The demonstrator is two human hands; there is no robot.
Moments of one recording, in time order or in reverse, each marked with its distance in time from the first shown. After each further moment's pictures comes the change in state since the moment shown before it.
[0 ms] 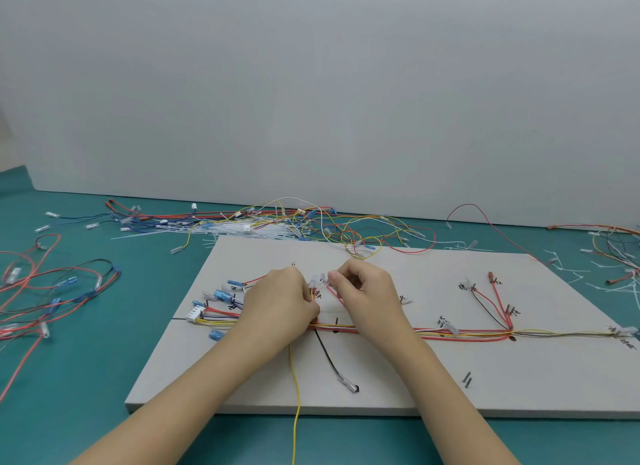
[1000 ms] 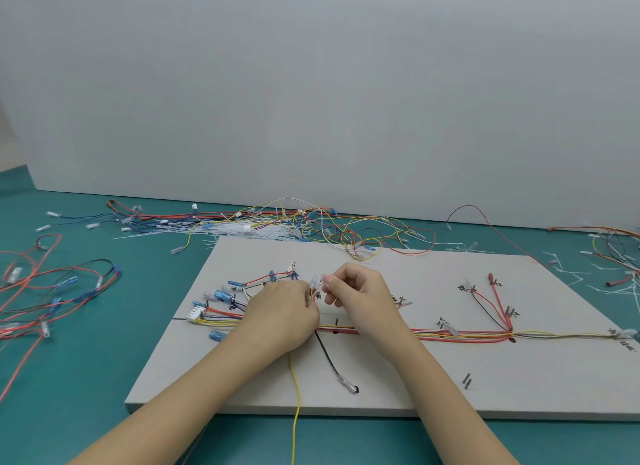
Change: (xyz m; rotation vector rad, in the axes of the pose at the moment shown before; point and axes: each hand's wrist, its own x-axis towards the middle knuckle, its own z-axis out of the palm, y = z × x) left_hand 0.002 -0.007 0.016 0.049 -0.036 0.074; right_hand 0.000 -0.005 0.004 0.321 -0.121 0.138
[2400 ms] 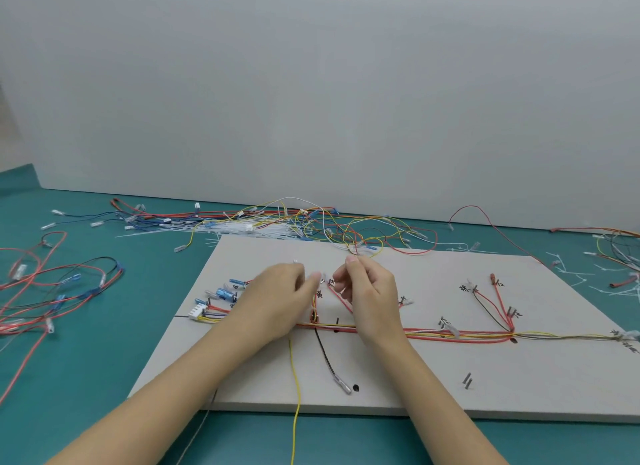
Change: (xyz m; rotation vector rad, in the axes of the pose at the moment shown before) left_hand 0.007 -0.009 -0.015 -0.217 0.075 0.079; right_hand -0.002 0.000 0.008 0.106 0.267 -0.073
